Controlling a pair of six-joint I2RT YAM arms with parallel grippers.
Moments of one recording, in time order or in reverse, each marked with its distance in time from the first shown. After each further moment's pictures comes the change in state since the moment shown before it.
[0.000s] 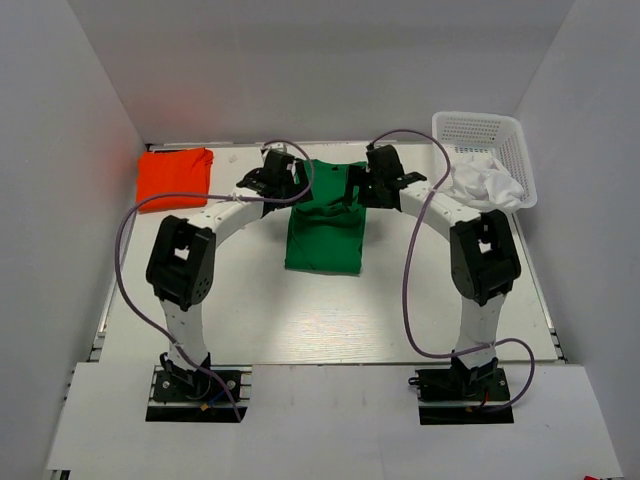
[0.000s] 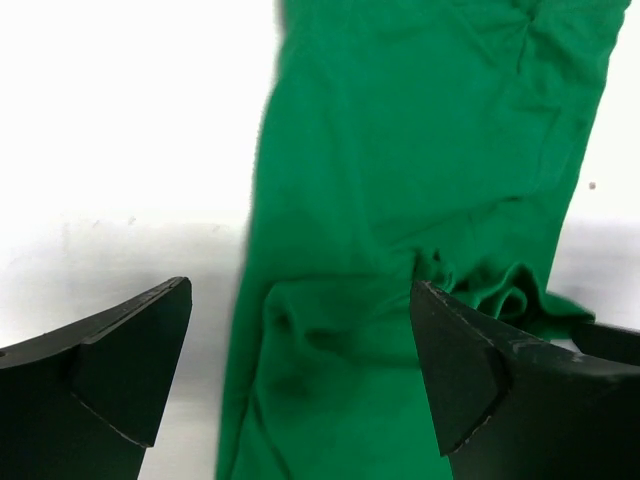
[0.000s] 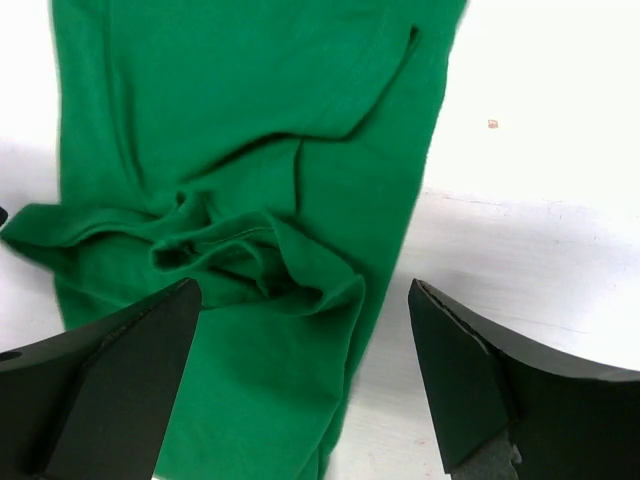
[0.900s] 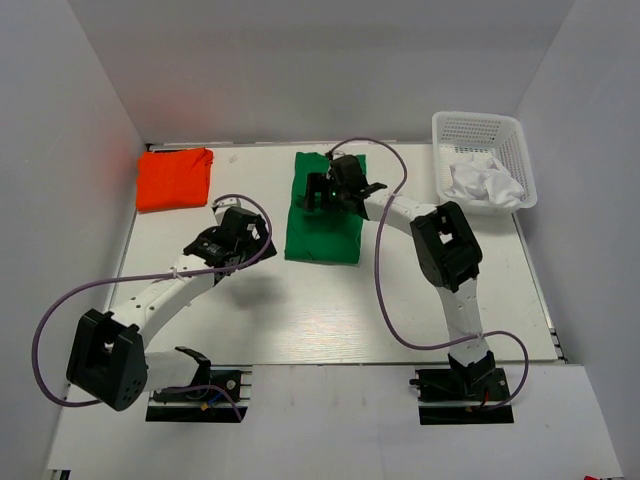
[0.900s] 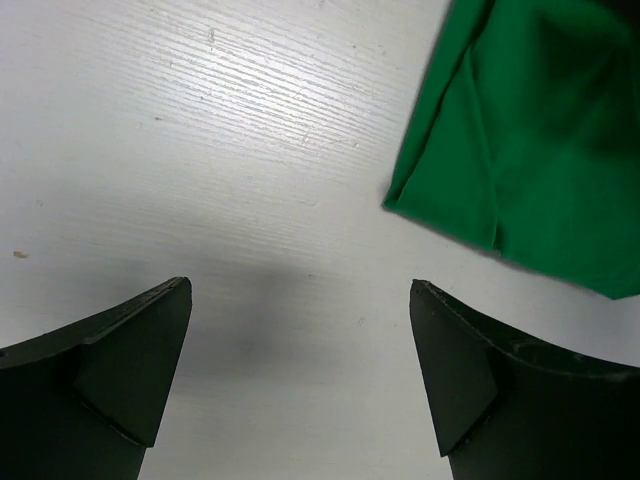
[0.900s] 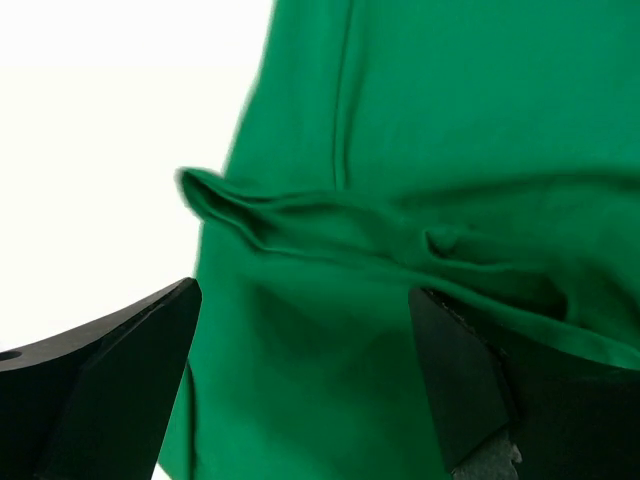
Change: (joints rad) left arm -0.012 -0.705 -0.644 -0.191 -0.099 -0.169; right arm 0.129 0.211 0.073 0.264 -0.157 0.049
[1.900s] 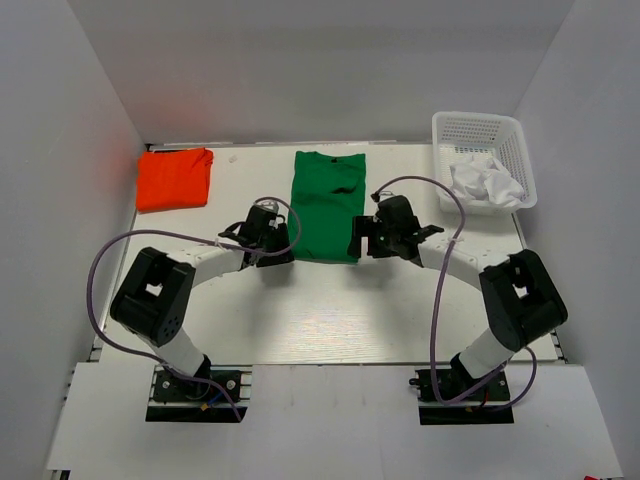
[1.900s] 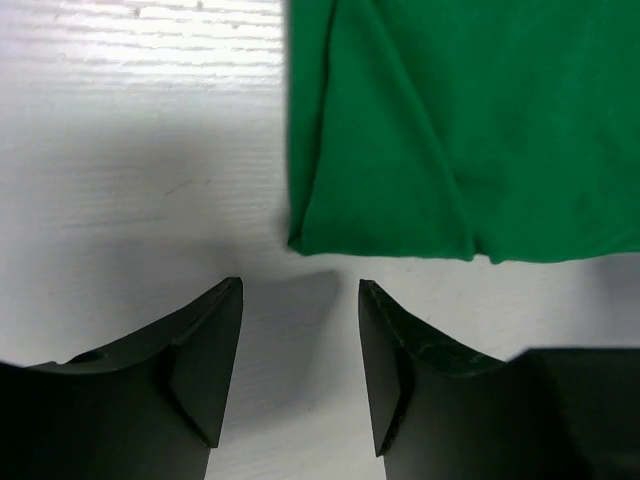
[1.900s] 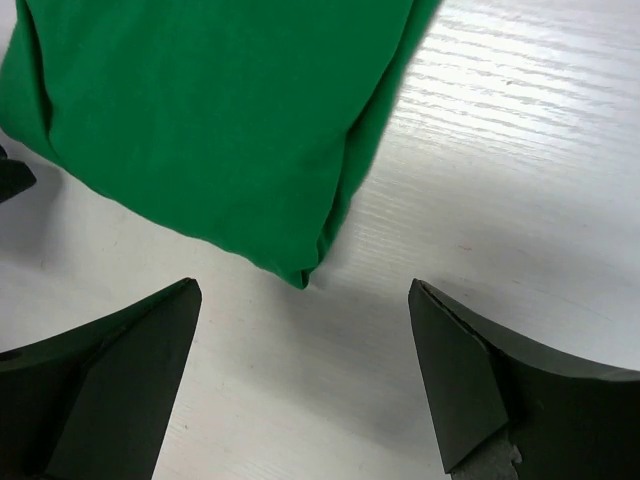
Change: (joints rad) left arm -0.004 0.382 0.021 0.320 0.294 0.176; right arm -0.054 -0.602 -0.680 -0.050 0.068 -0.055
